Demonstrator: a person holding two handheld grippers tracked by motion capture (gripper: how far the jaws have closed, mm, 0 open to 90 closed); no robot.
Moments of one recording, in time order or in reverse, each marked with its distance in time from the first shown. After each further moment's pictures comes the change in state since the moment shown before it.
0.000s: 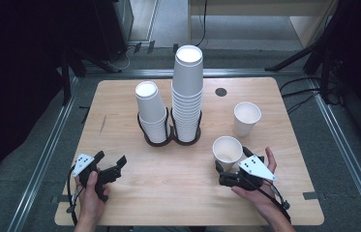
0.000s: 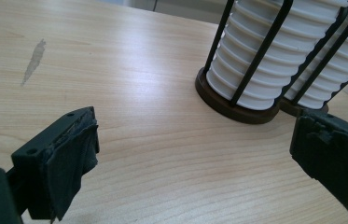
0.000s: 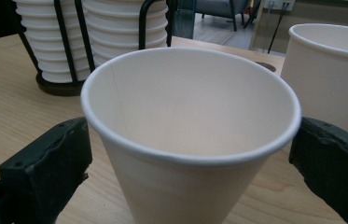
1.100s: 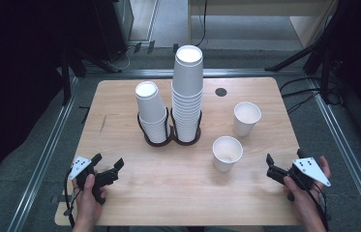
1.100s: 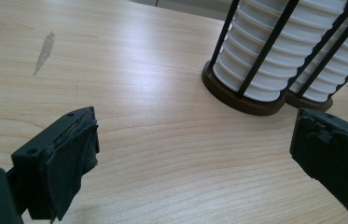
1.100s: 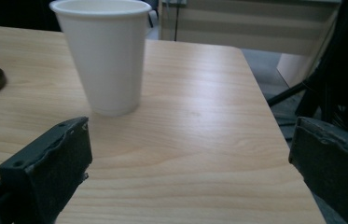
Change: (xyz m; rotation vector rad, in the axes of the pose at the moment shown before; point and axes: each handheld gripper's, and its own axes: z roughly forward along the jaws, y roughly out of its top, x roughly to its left) left arm 0.009 -0.007 -0.006 0.010 -0.002 -0.007; right arm -0.114 -0.030 -0.049 -0.004 -0.340 0.100
